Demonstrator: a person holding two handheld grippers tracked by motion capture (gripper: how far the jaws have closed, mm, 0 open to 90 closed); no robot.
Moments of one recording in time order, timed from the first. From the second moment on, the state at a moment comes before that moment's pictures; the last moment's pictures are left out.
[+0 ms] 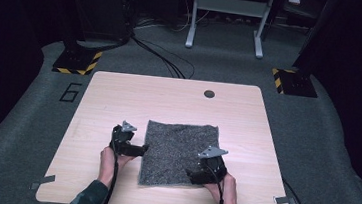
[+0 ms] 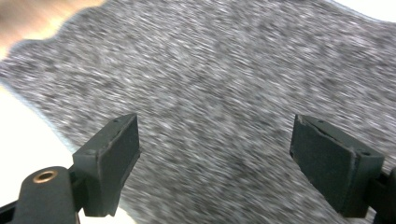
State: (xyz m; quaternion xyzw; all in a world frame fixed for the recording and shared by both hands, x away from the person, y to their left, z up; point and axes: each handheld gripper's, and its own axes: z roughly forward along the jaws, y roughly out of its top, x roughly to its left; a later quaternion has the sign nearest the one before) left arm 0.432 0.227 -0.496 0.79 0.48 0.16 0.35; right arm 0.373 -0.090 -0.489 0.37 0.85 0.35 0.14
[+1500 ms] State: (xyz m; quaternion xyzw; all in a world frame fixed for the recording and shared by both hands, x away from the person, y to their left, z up) left arm 0.515 0.212 -0.510 0.79 0.49 0.15 0.33; right arm 0.345 0.023 -0.497 0.29 0.88 0.37 0.08
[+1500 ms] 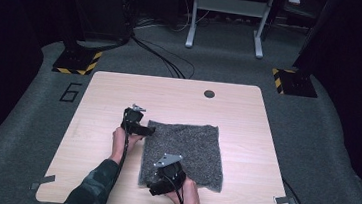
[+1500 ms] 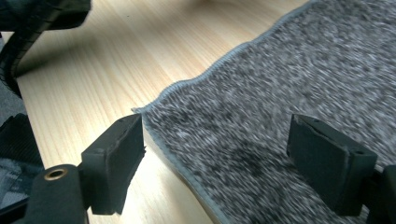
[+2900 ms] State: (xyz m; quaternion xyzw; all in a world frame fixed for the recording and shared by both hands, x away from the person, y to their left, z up) left arm 0.513 0.193 -0.517 0.77 0.50 0.19 0.34; right arm 0.320 0.061 -0.521 0.32 0.86 0.37 0.14
